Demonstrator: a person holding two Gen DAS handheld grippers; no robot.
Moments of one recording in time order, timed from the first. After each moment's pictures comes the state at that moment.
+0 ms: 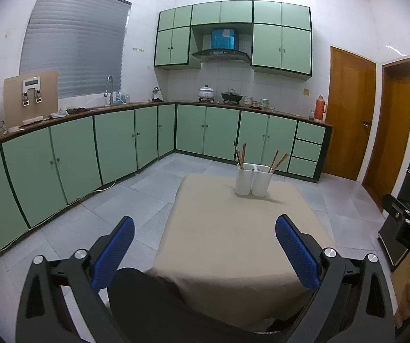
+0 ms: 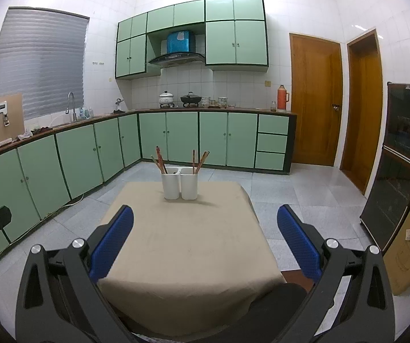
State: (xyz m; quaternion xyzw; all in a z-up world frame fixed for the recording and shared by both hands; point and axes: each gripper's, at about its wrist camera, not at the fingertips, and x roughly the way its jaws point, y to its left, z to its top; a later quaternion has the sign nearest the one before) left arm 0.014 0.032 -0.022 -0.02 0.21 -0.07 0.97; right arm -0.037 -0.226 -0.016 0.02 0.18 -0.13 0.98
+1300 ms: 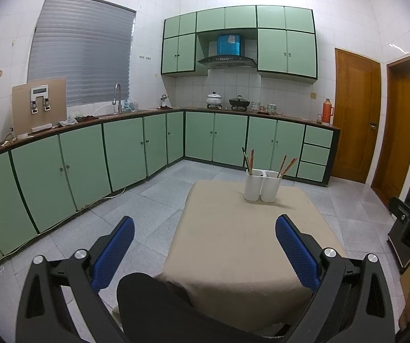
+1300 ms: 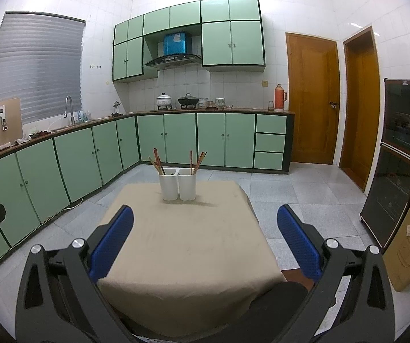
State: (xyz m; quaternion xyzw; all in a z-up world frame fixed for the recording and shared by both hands) left arm 0.005 0.026 -0.021 -0.01 0.19 -0.04 0.98; right arm -0.034 -0.236 -0.021 0.03 0.18 -0.13 0.97
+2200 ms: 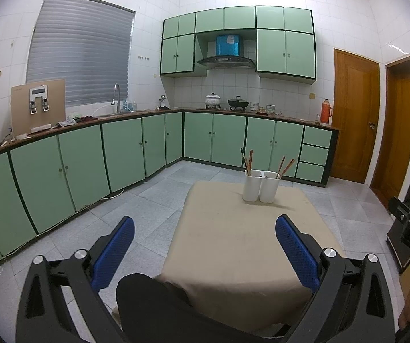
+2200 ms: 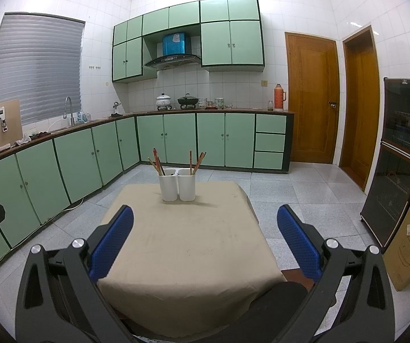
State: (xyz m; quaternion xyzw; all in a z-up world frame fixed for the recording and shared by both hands) left arm 0.008 0.029 -0.014 -0.01 0.19 -0.05 0.98; right arm -0.036 -0.236 -0.023 0.03 0.17 -0.13 0.98
